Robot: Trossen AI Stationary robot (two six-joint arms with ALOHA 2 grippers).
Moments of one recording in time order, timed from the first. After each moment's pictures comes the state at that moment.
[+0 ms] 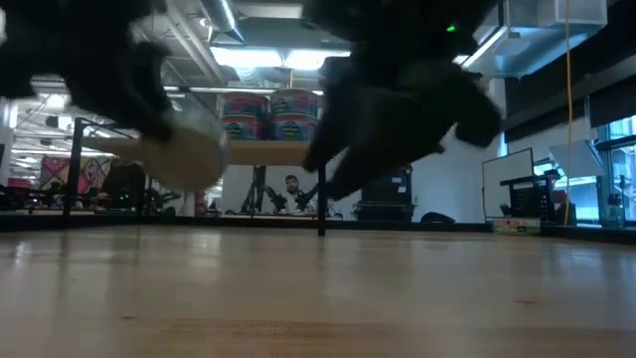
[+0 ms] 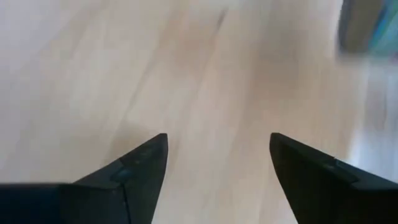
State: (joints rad) left arm -0.54 1.33 0.71 -0.45 -0.73 -0.23; right arm 0.38 1.99 1.39 -0.39 0.39 -0.19
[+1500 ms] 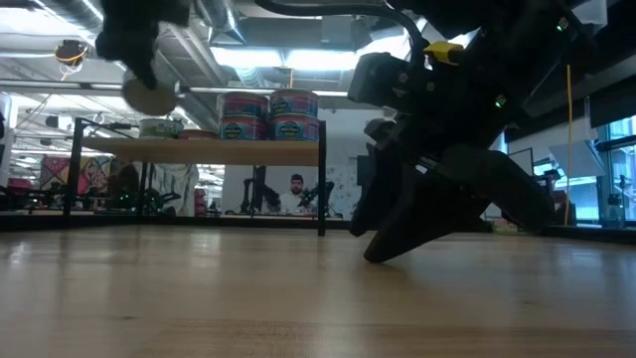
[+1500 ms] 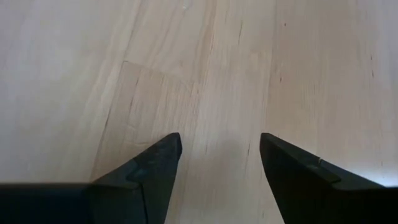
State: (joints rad) left arm -0.03 1.24 1.19 -1.57 -0.90 -0.43; right arm 0.41 1.97 1.12 -0.16 0.40 0.02
